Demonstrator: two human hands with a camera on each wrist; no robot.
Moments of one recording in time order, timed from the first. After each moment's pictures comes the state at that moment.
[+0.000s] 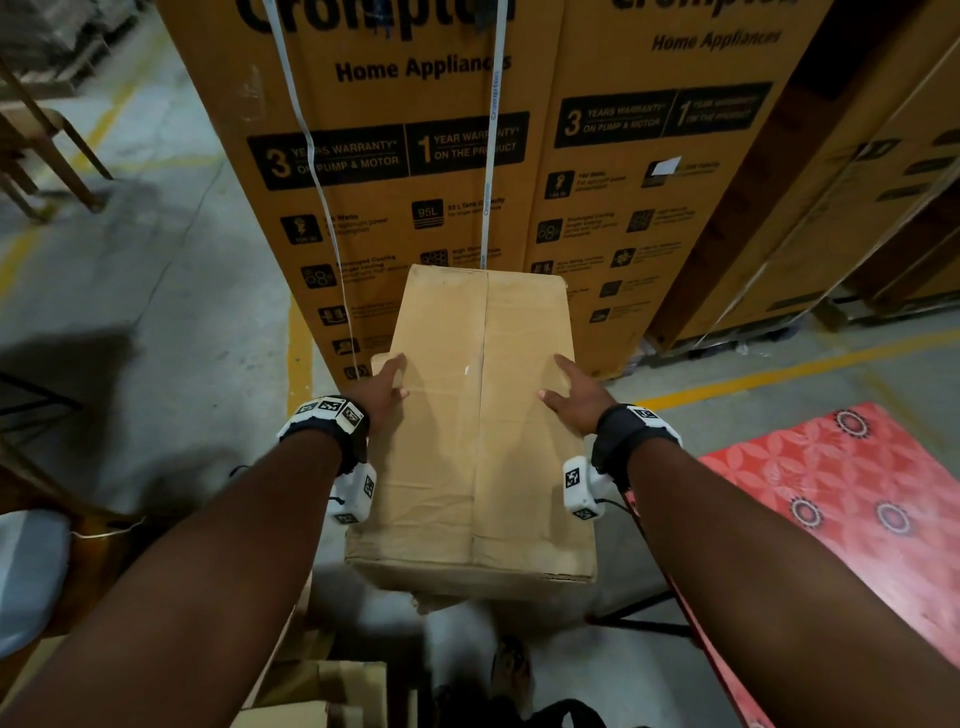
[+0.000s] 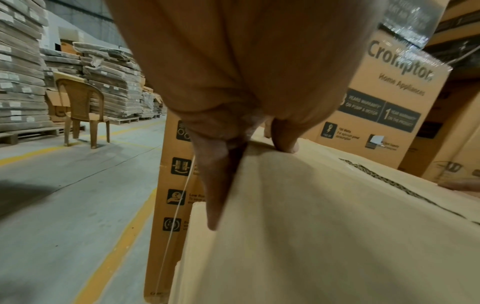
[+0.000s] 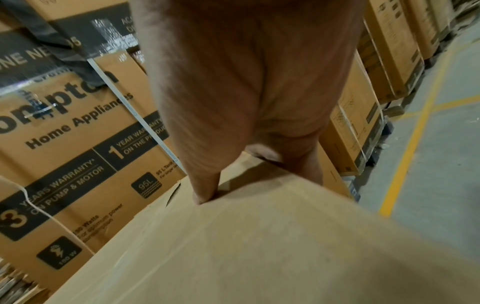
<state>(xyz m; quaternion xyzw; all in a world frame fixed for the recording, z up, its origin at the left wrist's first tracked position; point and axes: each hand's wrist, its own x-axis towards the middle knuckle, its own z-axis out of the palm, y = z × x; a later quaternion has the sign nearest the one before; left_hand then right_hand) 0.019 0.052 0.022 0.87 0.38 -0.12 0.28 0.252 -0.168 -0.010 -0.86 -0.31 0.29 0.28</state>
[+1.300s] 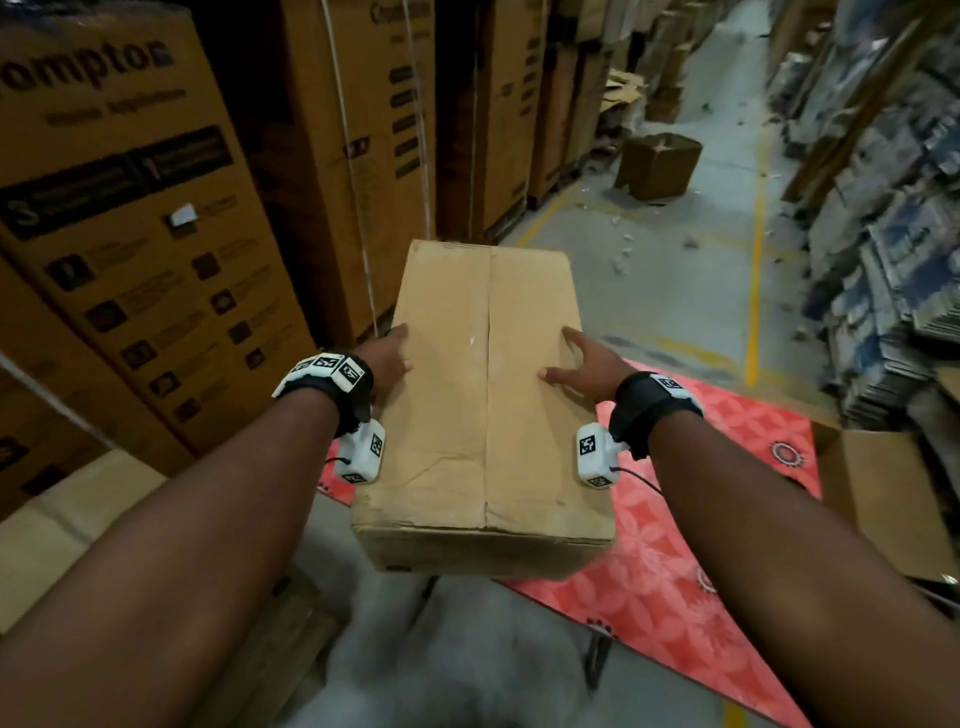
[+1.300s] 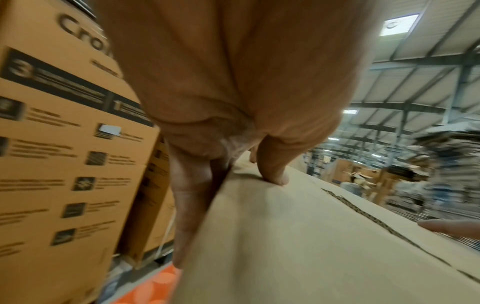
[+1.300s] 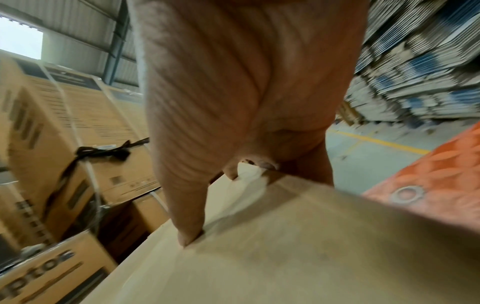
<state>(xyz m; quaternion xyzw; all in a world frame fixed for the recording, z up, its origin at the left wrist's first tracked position) 0.250 -0.417 0.115 0.97 -0.02 -0.14 0.18 0.242 -0.742 0.090 -0.93 0.02 0.10 0.36</state>
